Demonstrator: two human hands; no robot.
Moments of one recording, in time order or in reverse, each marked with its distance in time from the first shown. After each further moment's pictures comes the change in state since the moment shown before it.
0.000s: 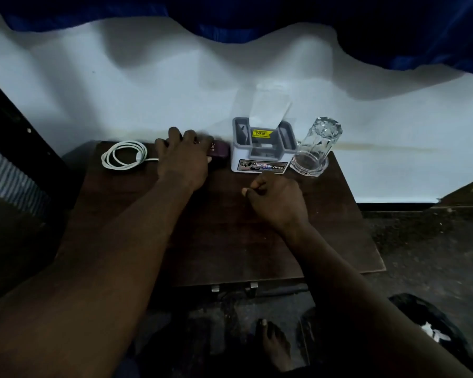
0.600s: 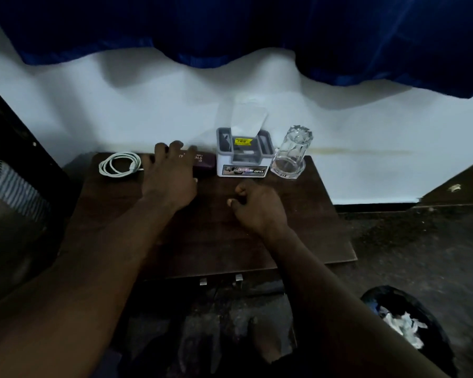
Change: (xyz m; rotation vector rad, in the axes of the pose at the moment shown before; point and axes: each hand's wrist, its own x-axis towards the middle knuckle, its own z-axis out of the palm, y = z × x) left_hand -0.047 0.010 -0.034 0.018 0.035 0.000; right_hand -0.020 0.003 -0.008 -0.034 -0.036 -0.121
